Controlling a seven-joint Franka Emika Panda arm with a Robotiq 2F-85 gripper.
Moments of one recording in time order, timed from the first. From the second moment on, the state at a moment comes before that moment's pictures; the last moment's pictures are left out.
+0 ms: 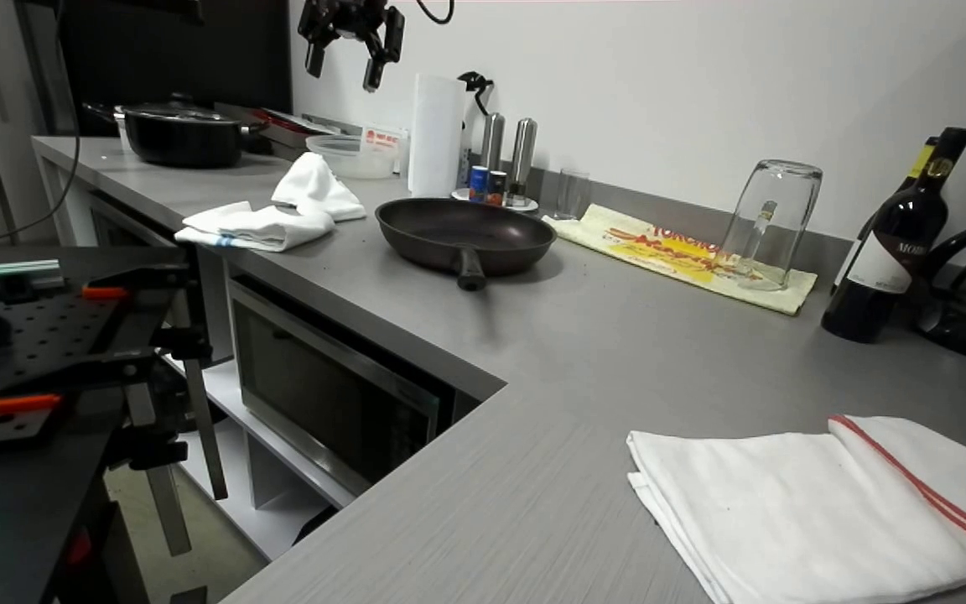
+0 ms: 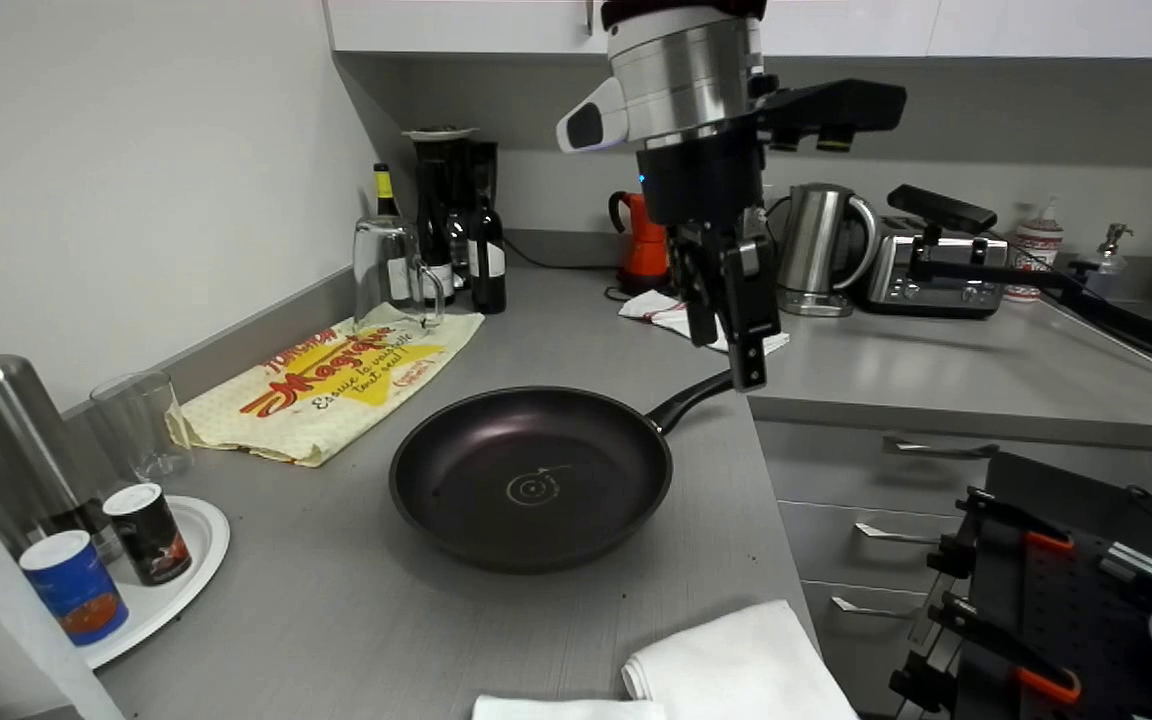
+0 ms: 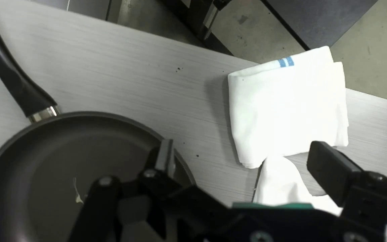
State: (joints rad) arm 0.24 -0.05 0.21 -2.20 -0.02 1.92 -0.33
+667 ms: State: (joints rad) arm 0.30 0.26 0.32 -2.00 -0.06 1.98 -0.47
